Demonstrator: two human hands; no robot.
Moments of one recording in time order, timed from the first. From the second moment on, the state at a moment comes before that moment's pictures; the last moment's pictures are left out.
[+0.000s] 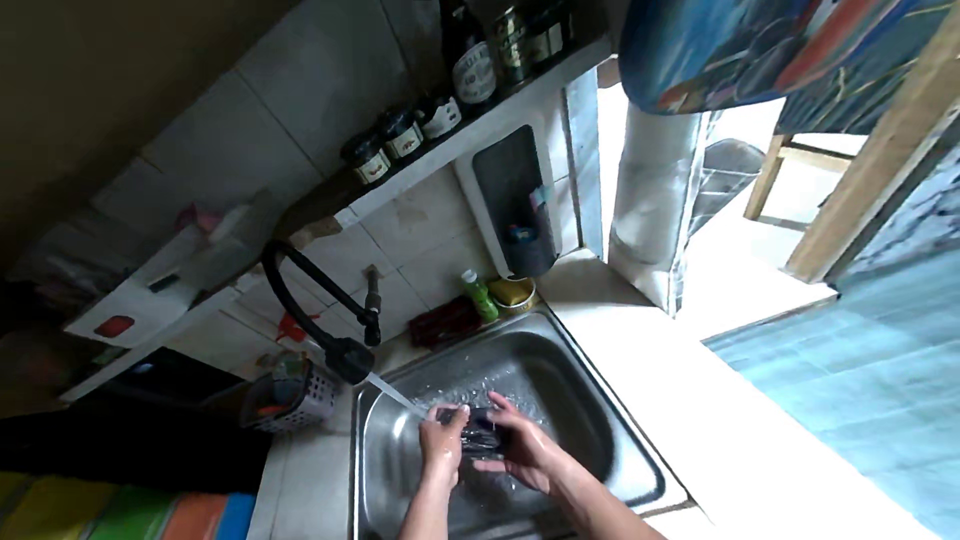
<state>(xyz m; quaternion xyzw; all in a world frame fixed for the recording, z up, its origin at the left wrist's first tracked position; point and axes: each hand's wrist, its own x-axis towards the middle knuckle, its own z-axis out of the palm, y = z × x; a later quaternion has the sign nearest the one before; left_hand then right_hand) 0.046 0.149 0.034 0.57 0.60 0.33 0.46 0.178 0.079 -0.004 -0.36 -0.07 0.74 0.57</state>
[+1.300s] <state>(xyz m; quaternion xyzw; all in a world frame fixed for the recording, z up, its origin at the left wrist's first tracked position) 0.141 0.145 0.008 0.37 0.60 0.36 0.61 0.233 0.066 0.002 -0.69 -0.51 0.49 0.17</state>
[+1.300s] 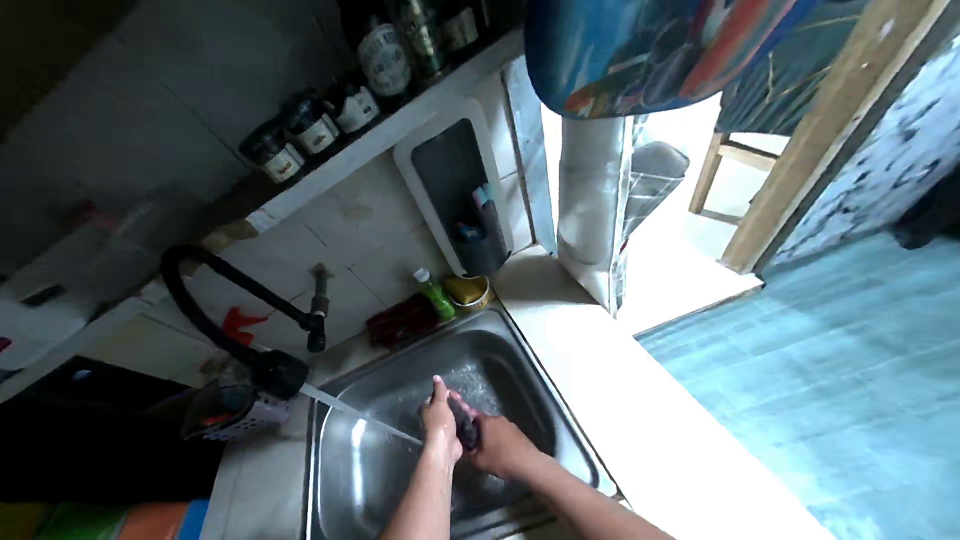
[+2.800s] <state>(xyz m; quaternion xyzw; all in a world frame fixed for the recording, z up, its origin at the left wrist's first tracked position) 0.104 0.165 0.239 0.68 0.39 0.25 0.57 0.356 0.057 0.238 -0.72 -0.39 0.23 0.52</state>
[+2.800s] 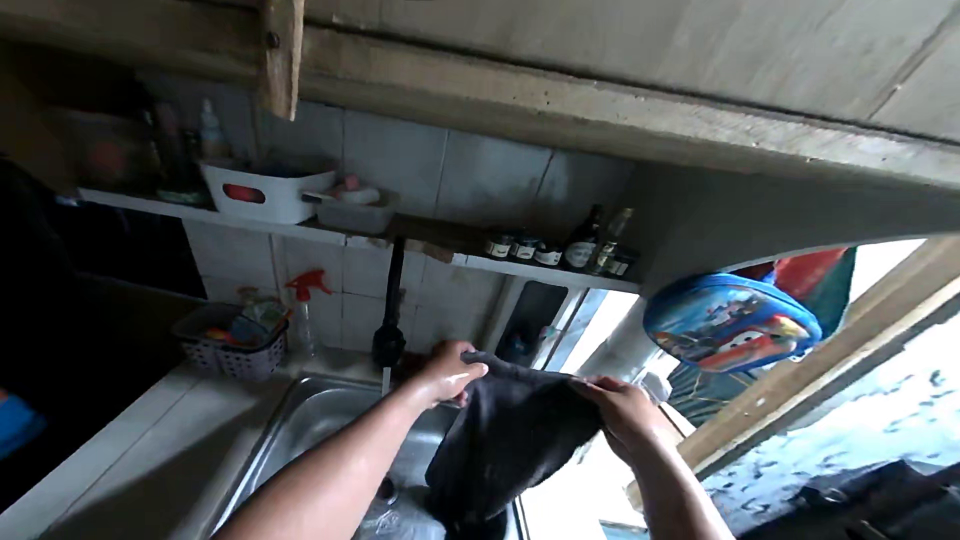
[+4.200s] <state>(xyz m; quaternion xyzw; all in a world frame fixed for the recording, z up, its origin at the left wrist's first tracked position) 0.154 0.122 0.379 0.91 0.31 0.16 0.23 0.277 0.039 0.058 -0.61 -0.10 0.54 0.58</state>
